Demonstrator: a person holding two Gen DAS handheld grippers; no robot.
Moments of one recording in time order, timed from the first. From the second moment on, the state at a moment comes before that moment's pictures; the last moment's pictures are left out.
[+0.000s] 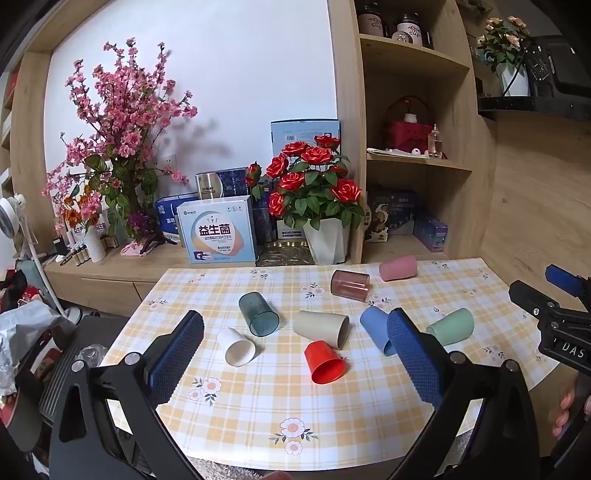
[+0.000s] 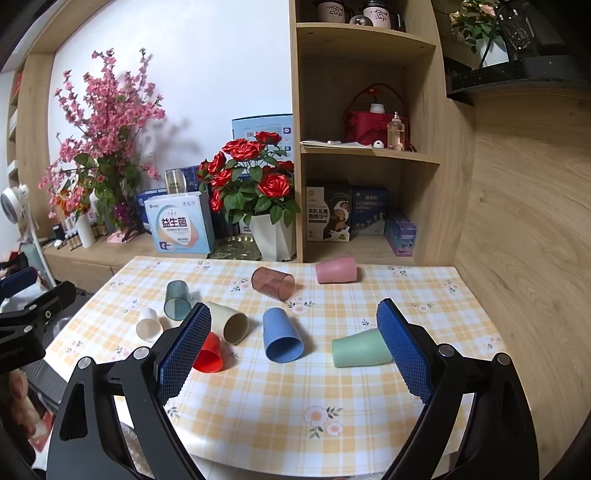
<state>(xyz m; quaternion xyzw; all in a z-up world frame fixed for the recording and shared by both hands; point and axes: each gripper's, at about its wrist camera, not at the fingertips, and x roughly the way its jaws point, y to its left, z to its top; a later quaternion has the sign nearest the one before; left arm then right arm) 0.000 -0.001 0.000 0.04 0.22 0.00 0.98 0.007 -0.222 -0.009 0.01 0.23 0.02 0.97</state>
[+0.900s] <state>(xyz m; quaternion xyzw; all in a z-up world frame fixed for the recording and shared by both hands) -0.001 0.002 0.001 0.03 0.22 0.00 0.97 0.007 -0.223 -0.010 0.01 0.23 0.03 0.97</state>
